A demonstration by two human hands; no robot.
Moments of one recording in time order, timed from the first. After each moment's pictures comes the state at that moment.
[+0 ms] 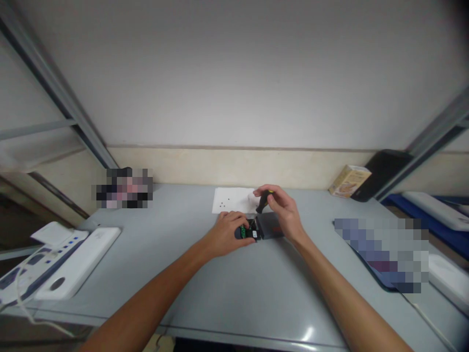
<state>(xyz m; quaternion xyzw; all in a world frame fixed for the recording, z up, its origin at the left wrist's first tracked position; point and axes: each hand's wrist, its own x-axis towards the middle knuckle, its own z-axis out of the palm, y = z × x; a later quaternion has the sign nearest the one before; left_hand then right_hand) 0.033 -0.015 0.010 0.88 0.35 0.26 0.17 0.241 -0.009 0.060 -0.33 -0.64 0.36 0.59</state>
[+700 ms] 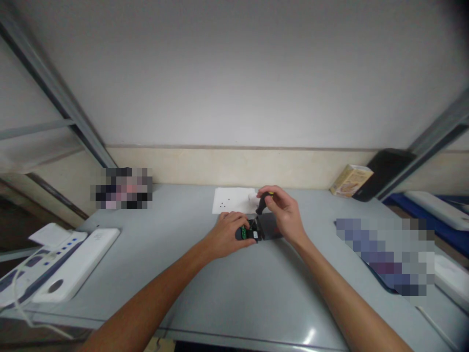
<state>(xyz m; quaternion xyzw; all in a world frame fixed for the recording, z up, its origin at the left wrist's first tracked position) 0.034 -0.016 0.011 0.88 0.35 0.25 0.17 0.235 -0.010 0.061 -0.35 -0.64 0.33 0.60</state>
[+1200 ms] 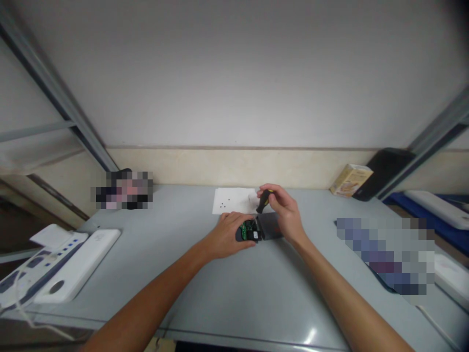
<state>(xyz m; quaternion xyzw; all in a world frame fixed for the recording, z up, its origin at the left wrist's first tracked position) 0.033 -0.017 0.015 0.88 0.35 0.25 0.21 0.237 -0.009 0.056 -0.35 -0.62 0.35 0.61</state>
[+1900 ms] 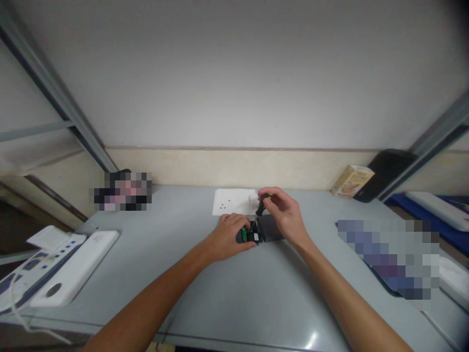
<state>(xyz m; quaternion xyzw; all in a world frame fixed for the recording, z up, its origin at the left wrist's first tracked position) 0.033 -0.017 0.015 0.89 0.35 0.24 0.18 0.236 -0.011 0.062 -0.37 -0.64 0.33 0.58</state>
